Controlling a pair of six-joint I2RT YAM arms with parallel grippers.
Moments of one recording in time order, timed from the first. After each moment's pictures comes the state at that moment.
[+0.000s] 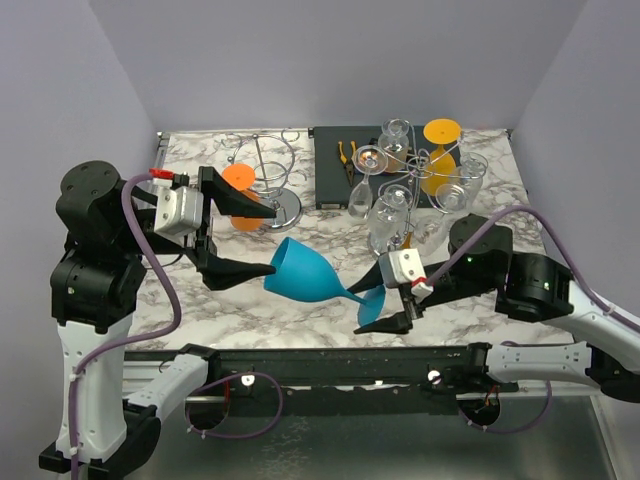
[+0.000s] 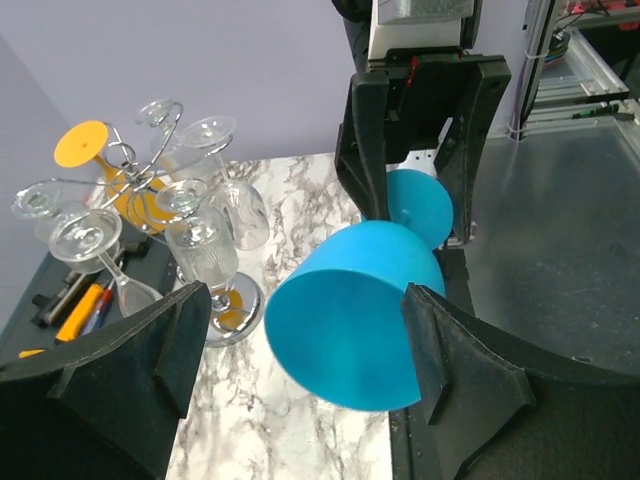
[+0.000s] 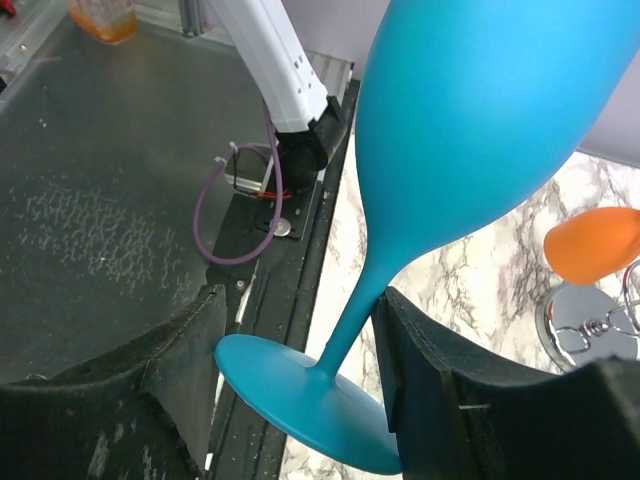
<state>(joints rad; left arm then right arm) -0.21 0.94 1.65 -0.77 1.34 0.21 1.21 0.98 1.34 -0.64 -0.51 -0.35</state>
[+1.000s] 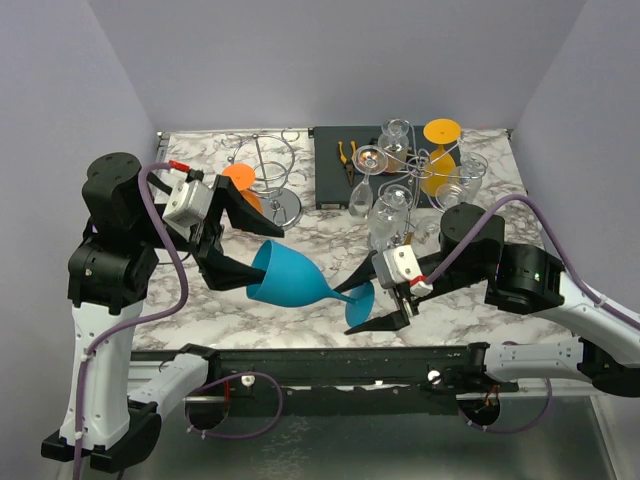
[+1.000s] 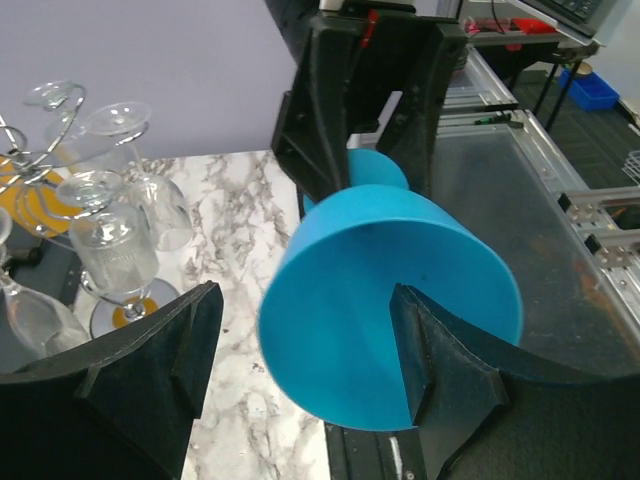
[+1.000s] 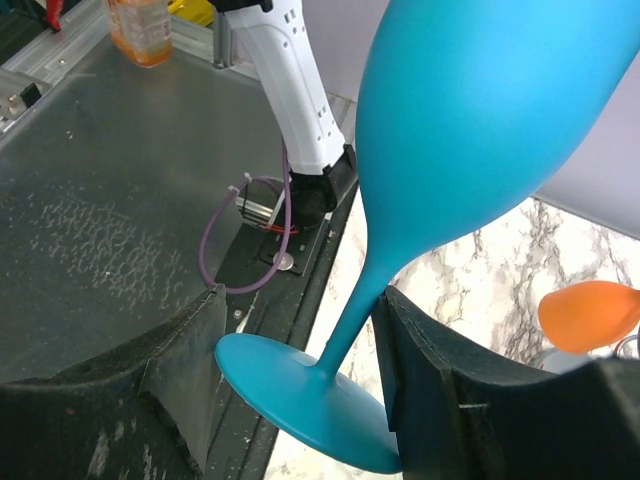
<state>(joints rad) -0.21 0.97 1.60 -0.77 1.48 0.17 1.21 1.05 1.43 -0.62 -0.62 -0.40</state>
